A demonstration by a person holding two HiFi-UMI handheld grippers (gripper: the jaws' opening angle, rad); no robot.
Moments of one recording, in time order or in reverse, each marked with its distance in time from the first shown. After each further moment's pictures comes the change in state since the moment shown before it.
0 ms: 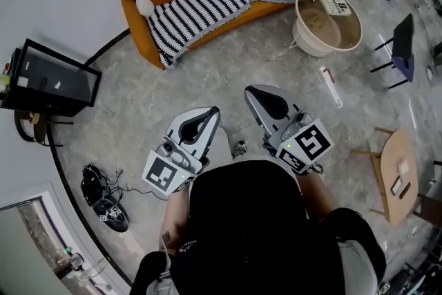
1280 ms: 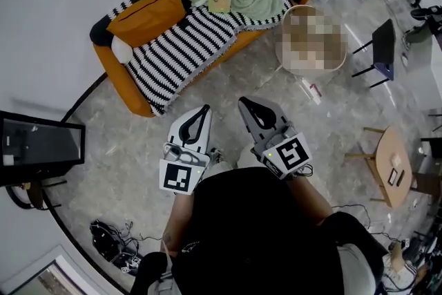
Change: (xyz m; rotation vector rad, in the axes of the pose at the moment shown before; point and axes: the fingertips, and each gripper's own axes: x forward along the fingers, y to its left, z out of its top) left arm 0.087 0.302 -0.039 0.056 0.091 0.103; right arm 0.238 -0.133 -0.008 -0.154 0.056 -0.294
